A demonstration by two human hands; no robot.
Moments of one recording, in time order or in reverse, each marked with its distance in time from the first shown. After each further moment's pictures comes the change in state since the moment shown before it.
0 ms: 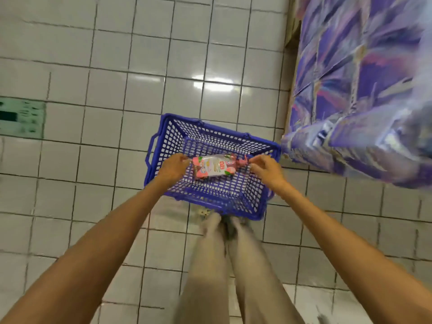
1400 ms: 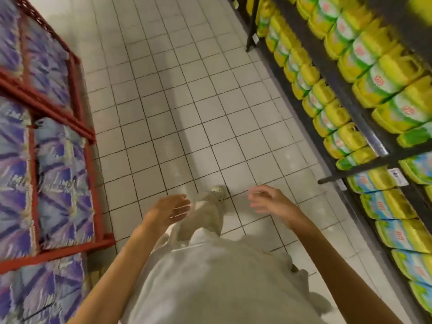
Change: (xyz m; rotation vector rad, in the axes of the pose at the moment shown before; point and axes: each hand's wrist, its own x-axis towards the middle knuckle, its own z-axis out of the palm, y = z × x) left_hand -0.702 0.284 0.580 0.775 -0.960 0.420; right_hand -0.779 0.522 -0.106 1.726 1.142 0.503
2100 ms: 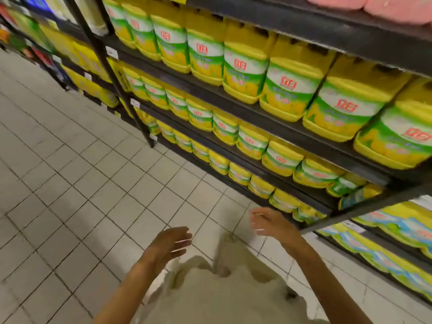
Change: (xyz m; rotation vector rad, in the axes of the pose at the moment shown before) left_hand 0.188 0.374 0.347 0.554 -0.399 0.074; right_hand 0.181 -0.168 -0.314 0.543 0.488 -0.040
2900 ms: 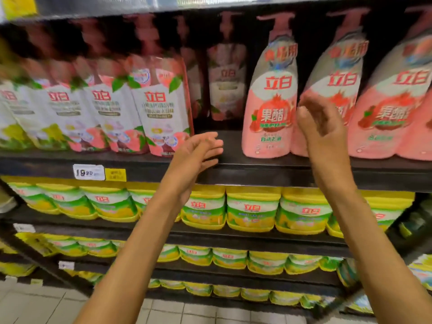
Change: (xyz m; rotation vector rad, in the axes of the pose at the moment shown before) left_hand 0.005 0.473 0.208 0.219 -0.668 0.938; right_hand -0.018 -0.395 -0.111 0.170 1.019 -1.216
